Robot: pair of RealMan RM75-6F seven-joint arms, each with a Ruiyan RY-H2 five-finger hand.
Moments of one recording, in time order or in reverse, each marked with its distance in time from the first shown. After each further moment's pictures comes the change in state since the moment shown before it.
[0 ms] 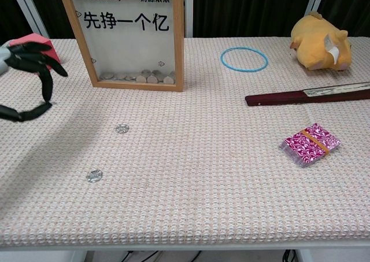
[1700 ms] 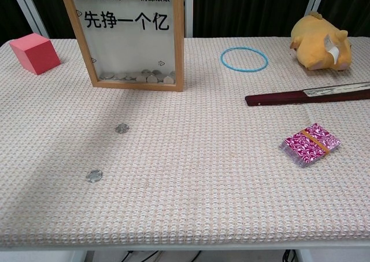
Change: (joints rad) left arm -0.583 0.241 -0.313 -0.041 -0.671 -0.615 0.113; right arm 0.000 -0.008 0.005 0.017 0.007 0.004 0.012
